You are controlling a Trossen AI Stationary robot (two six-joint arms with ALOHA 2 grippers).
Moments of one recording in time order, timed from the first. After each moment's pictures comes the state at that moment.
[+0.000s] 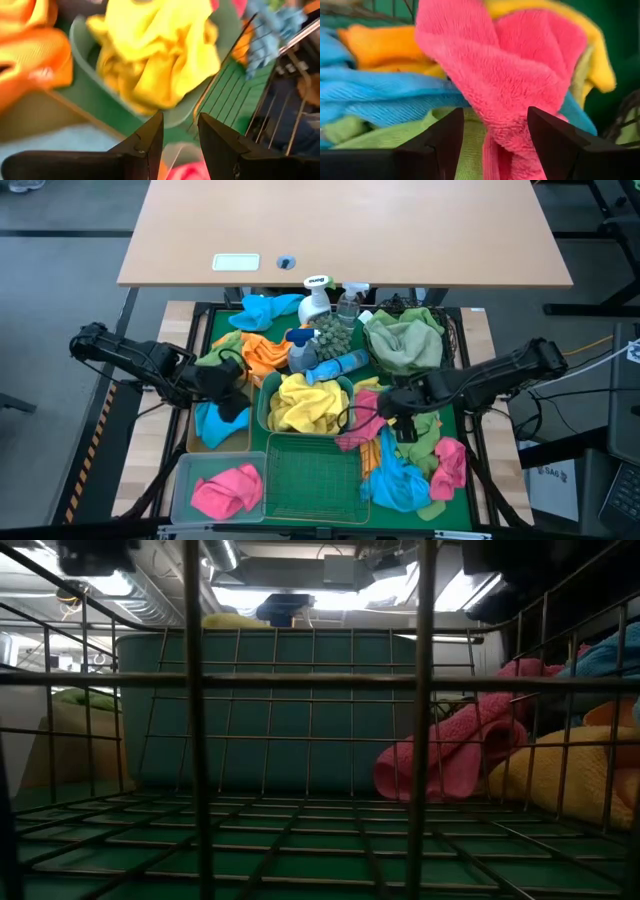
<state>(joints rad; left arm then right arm) -0.32 0.98 1.05 -0.96 -0.19 -1.04 0.28 1.39 1.08 -1.01 0.05 0.19</state>
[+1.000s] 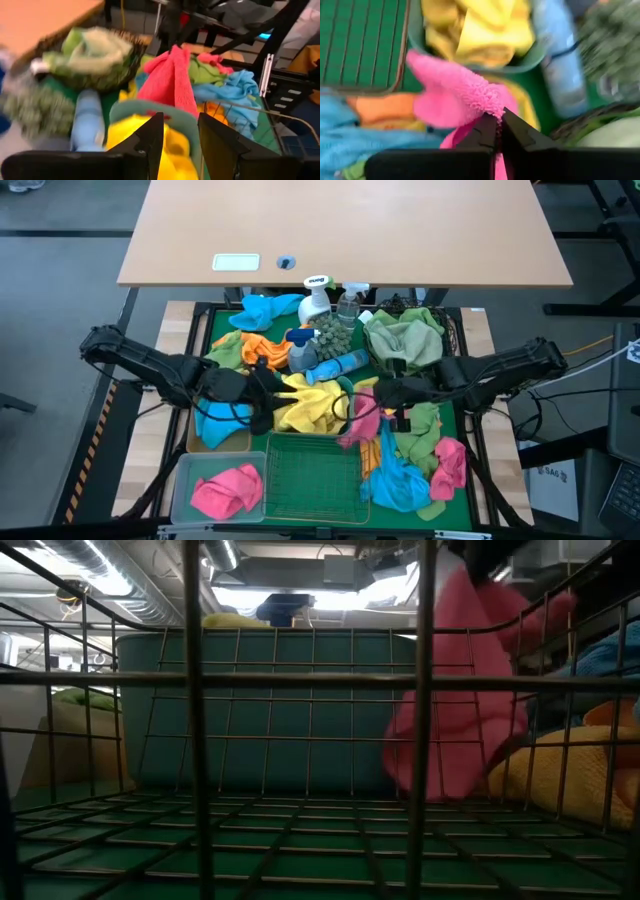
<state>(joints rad) -0.31 1.19 1.05 -0.29 -0.41 -0.32 0.27 1.39 1.37 -1.07 0.24 0.12</state>
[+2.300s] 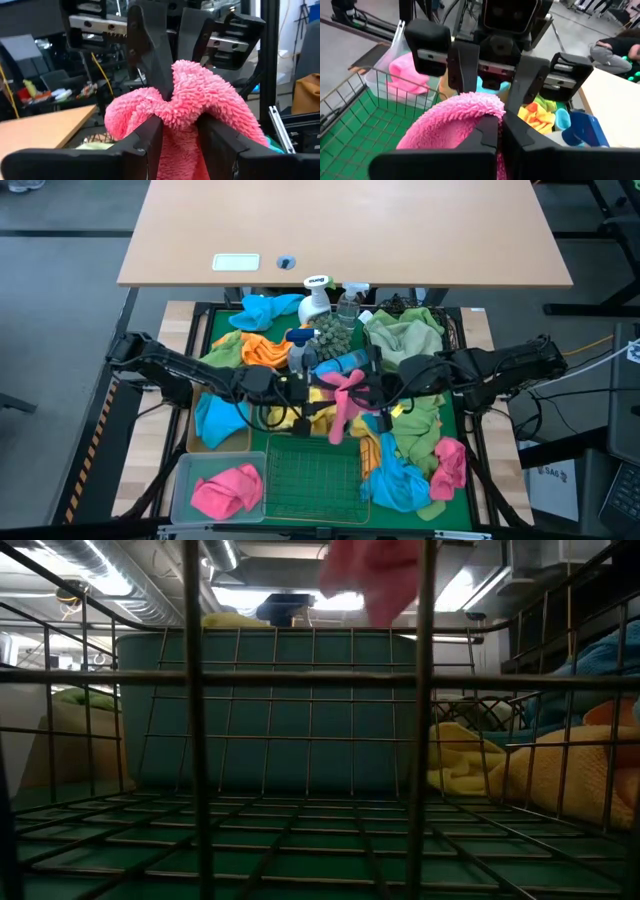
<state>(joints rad) -0.21 1.50 1.05 0.50 -0.24 0.19 0.27 1.39 1.49 -0.52 0.21 -0.24</state>
